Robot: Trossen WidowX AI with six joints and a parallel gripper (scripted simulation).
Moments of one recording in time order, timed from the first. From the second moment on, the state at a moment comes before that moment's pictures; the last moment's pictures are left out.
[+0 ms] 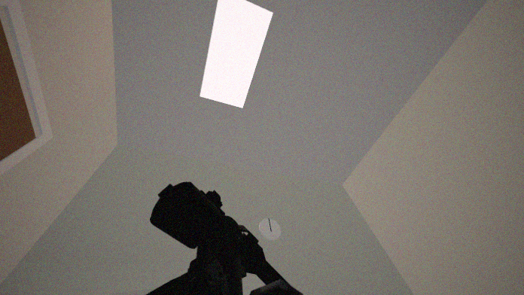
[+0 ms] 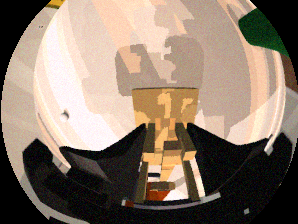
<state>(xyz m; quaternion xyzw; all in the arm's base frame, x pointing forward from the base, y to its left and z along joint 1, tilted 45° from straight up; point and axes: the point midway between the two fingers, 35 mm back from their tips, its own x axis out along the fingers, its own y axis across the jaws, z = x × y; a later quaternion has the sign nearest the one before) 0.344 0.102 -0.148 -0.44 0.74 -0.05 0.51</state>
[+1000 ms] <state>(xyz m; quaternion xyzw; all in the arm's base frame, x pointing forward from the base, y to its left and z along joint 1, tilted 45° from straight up) 0.350 0.108 -0.149 -0.44 0.73 -0.05 0.52</state>
